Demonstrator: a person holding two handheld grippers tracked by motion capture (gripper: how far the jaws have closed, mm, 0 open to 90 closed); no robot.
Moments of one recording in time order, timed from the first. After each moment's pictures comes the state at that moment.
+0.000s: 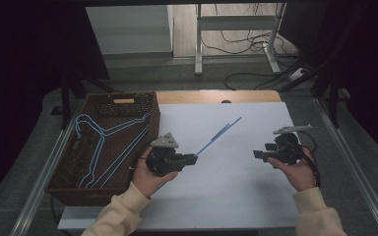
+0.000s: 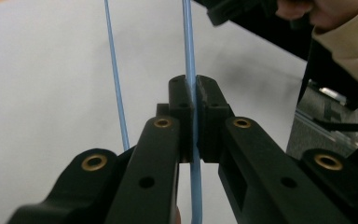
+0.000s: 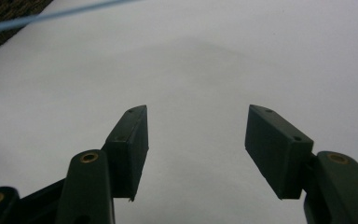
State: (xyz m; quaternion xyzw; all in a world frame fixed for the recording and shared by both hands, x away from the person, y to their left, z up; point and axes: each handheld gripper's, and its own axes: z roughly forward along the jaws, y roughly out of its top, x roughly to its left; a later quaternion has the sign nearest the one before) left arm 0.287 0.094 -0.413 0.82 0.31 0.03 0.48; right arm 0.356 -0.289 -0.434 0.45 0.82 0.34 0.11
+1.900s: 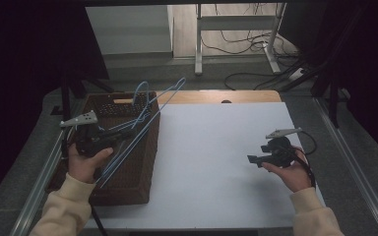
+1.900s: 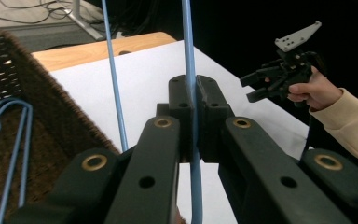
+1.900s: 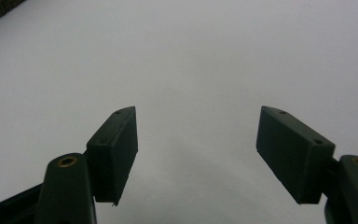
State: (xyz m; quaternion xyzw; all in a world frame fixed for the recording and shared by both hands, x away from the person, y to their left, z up) left arm 0.289 0.249 -0.376 0.73 0.39 0.06 0.56; right arm 0.355 -0.275 -0.447 0.41 0.84 0.33 0.12
